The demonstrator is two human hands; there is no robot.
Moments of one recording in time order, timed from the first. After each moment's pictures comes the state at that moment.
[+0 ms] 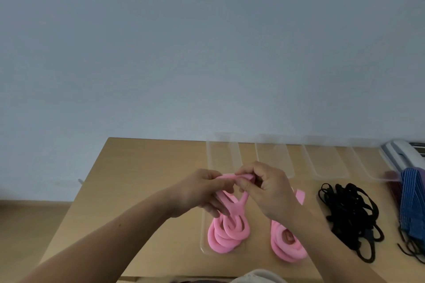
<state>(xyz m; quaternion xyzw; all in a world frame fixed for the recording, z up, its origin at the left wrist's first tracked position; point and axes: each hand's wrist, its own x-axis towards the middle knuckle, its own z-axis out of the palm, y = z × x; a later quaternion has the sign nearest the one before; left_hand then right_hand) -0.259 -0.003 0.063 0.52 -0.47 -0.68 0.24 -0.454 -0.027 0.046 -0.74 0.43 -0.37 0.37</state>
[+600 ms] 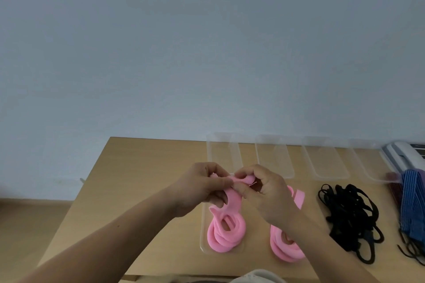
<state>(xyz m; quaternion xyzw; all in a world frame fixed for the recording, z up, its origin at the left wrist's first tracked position) -0.264 -0.001 0.062 0.53 -0.43 -0.65 0.34 -0.459 -0.022 0.037 -0.72 0.44 -0.36 0.41</state>
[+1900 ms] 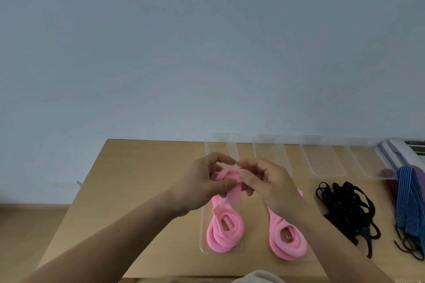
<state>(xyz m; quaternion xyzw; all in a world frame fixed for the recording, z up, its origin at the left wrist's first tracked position) -0.268 -0.002 0.066 0.50 -0.52 -0.57 0.39 -0.464 -0.027 0.060 -0.63 0.41 -0.36 0.55</state>
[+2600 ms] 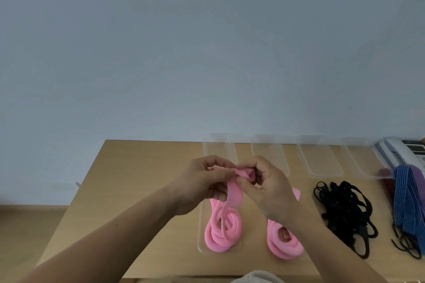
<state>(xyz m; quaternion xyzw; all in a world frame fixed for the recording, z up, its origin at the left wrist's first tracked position) -0.277 -0.001 0.081 0.49 -0.39 -0.68 0.39 -0.461 -0.021 0.056 -0.71 0.41 -0.39 0.42</state>
